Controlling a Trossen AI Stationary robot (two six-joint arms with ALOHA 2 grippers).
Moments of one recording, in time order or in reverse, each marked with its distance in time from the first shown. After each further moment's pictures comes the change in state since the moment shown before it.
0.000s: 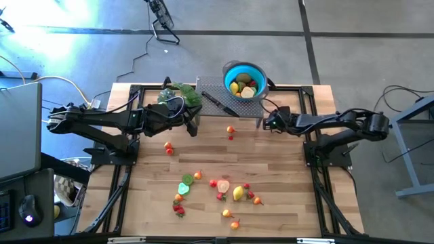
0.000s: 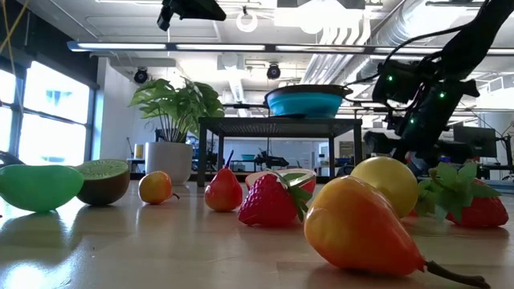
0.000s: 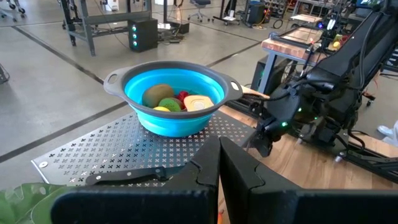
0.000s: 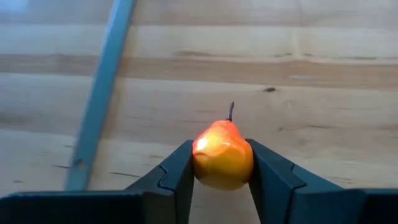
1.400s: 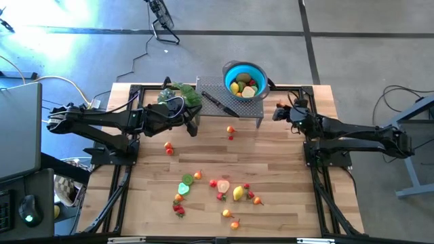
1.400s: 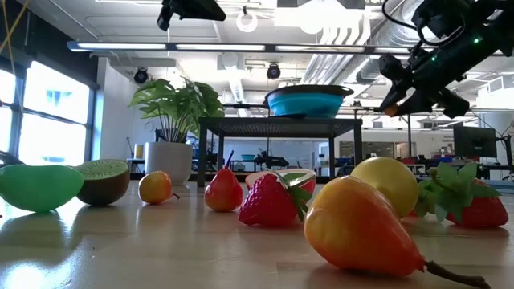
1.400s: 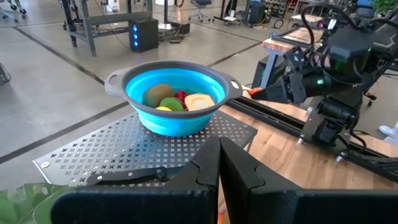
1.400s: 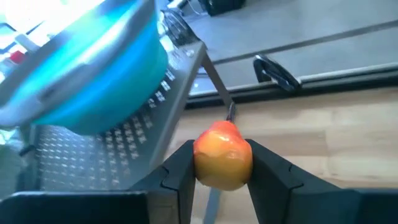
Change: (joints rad) left arm 0.000 0.000 0.000 0.000 -0.003 0.003; right arm 0.122 -0.579 0.000 -0.025 0.229 -0.098
